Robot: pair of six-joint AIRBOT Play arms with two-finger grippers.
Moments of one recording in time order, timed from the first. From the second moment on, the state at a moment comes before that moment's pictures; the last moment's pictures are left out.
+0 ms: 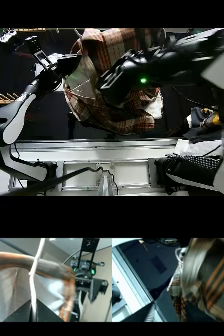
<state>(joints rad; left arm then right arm) -0.11 -1.69 1.24 -0.63 -1.82 -0.07 0.77 -1.24 2.02 -1.32 1.52 1.52</state>
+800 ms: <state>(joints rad) -0.18 -1.70 1.24 -0.61 -1.85 -0.07 0.58 -1.15 1.92 -1.73 1.40 0.97</state>
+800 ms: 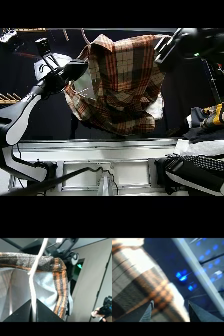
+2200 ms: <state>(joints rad) -0.11 -1.70 1.24 -0.76 -1.80 -0.11 0.45 -1.24 1.84 -1.52 1.33 0.86</state>
